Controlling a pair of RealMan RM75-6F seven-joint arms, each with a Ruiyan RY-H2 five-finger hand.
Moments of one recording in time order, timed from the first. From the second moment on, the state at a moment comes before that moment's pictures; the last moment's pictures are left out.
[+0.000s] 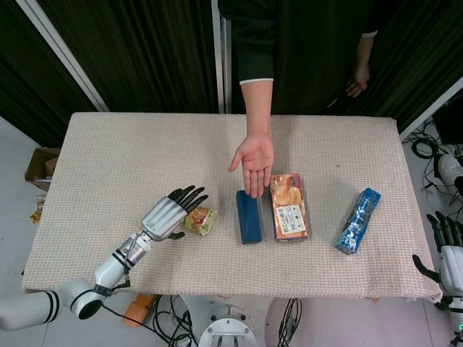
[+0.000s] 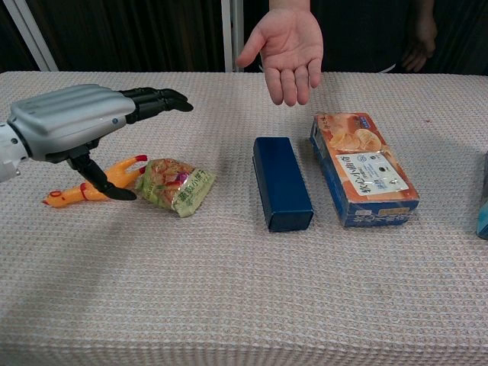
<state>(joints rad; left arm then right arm) -0.63 -1.52 -0.07 -1.49 1.57 1.06 0.26 -0.02 -1.23 0.05 -1.31 -1.48 1.51 0.18</state>
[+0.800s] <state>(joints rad) -0.68 -1.56 -0.06 -1.45 1.47 0.95 0.41 -0.02 -1.23 0.05 -1.30 -1.47 1.50 0.18</state>
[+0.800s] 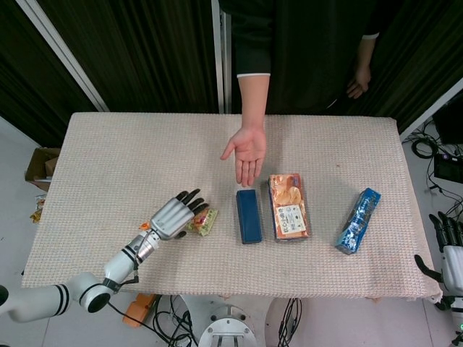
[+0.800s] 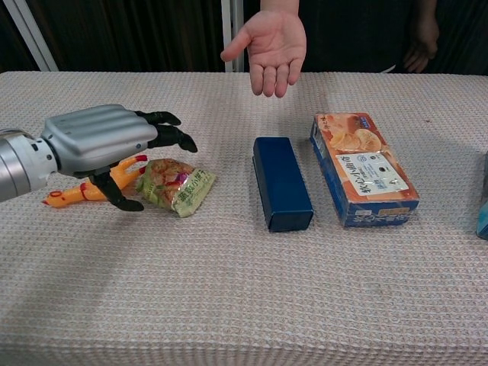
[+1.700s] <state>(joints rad) -0.64 -1.55 -0.06 -1.48 1.53 1.15 0.28 -0.02 -1.22 0.05 -1.31 -1.46 1.49 0.18</state>
